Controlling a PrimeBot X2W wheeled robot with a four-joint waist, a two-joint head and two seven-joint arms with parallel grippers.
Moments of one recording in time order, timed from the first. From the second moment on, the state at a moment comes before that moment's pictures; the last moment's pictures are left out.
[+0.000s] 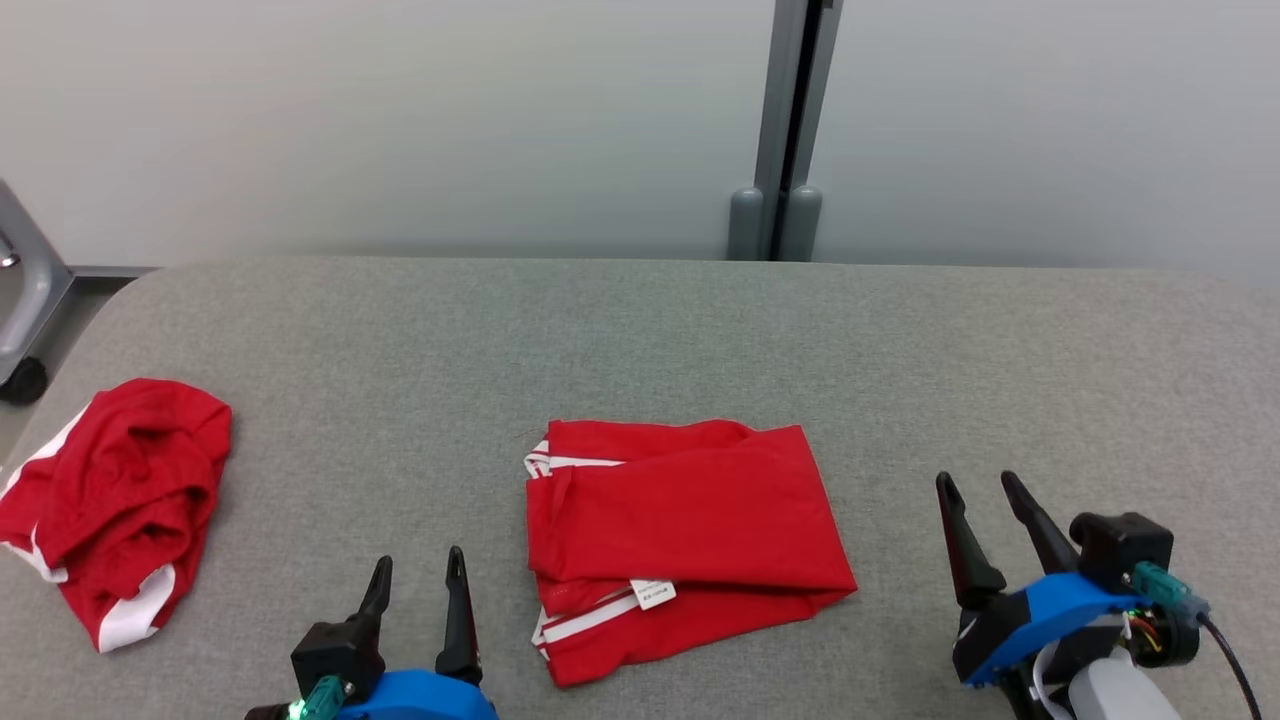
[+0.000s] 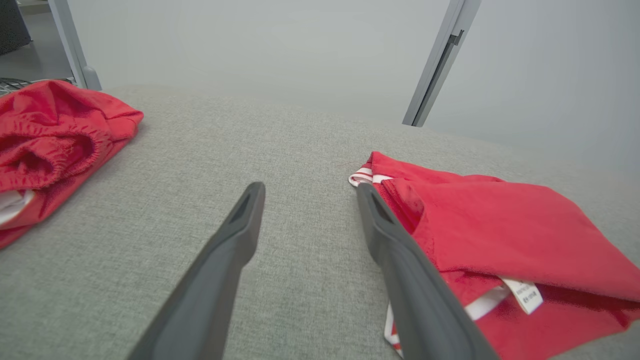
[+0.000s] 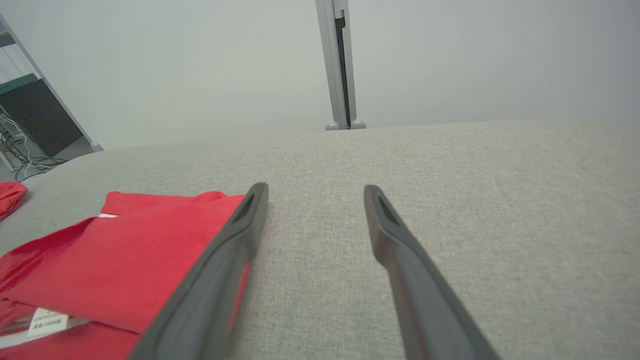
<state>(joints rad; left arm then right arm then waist) -0.07 0.05 -0.23 0.47 -0.33 0.08 -0.26 -0.27 -0.12 0.10 0.60 0.31 0.13 -0.26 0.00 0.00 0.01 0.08</state>
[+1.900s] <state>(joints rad) -0.11 0.05 -0.35 0.40 -0.39 0.04 -0.26 -0.47 -0.06 0.26 0.91 0.42 0.13 -0.26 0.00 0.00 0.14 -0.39</state>
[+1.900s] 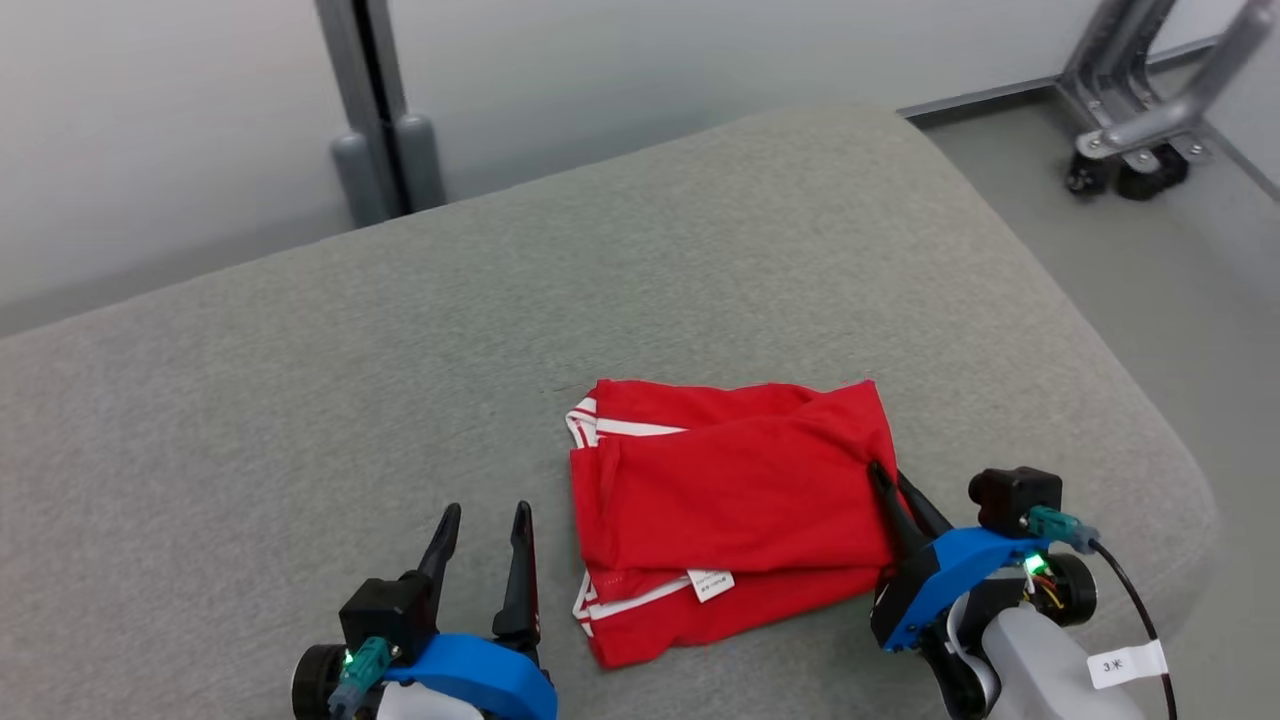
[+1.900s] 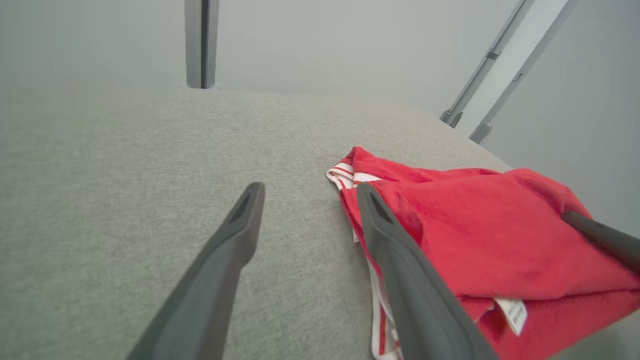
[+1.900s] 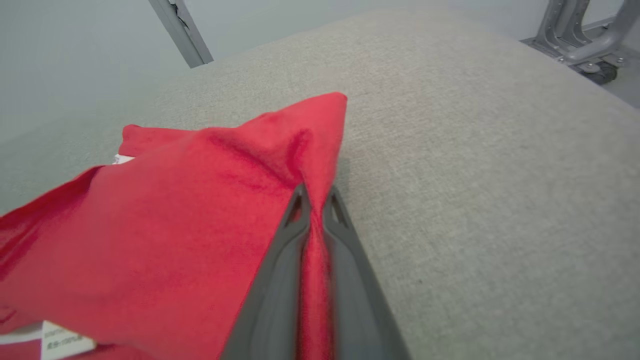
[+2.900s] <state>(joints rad) -0.22 0.05 -0.35 0.46 -0.28 0.03 -0.26 -0.74 -0.46 -0.42 1.04 -0.04 0.13 -0.26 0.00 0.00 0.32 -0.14</state>
